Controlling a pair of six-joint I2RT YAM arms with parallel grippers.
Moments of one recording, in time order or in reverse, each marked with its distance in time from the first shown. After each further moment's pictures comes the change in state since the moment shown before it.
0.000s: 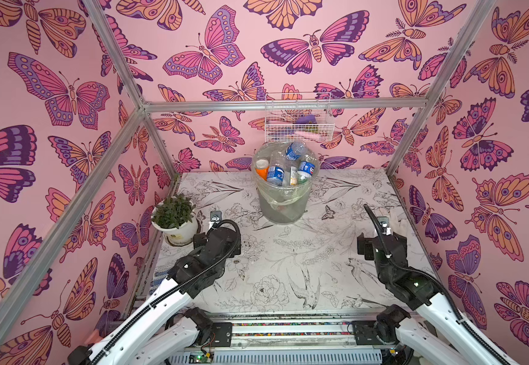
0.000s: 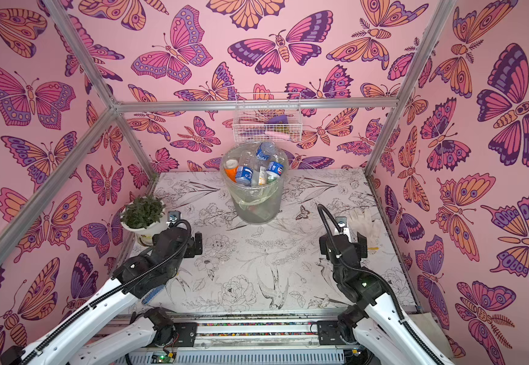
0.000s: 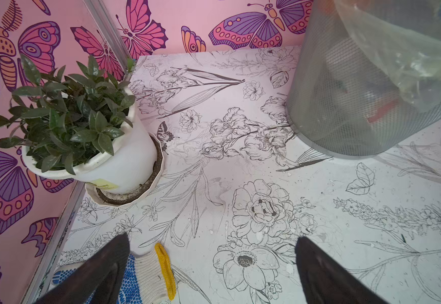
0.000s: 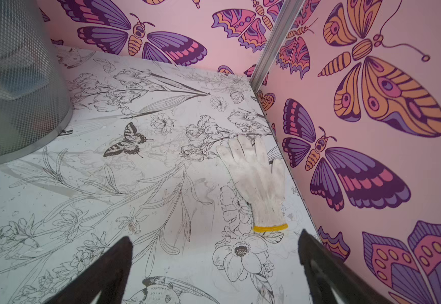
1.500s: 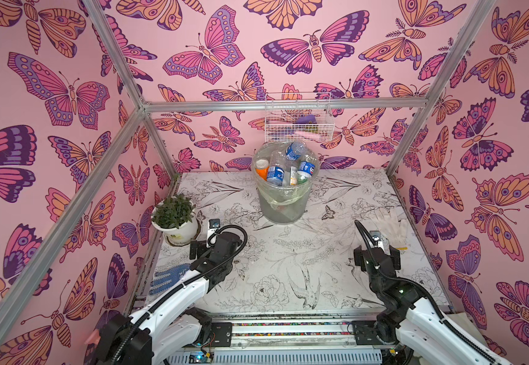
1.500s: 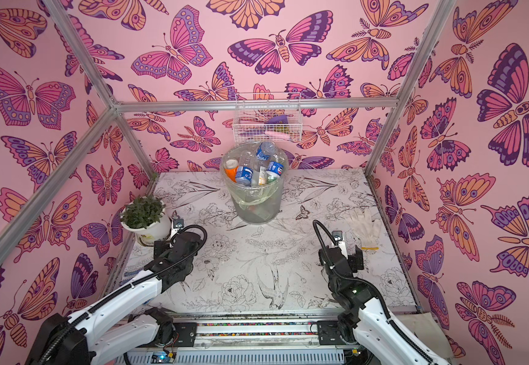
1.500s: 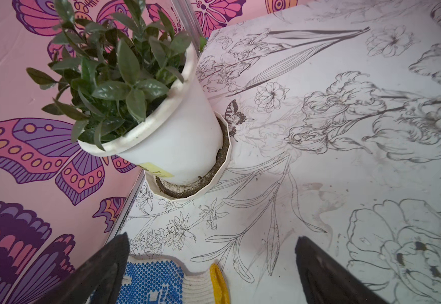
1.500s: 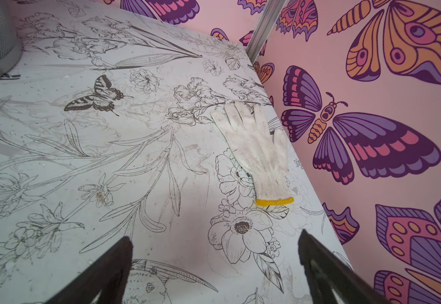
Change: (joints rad) left arm 0.170 0.207 -0.323 0.446 -0.245 0.158; right arm 0.000 0.003 -0.253 0.182 0.058 -0.010
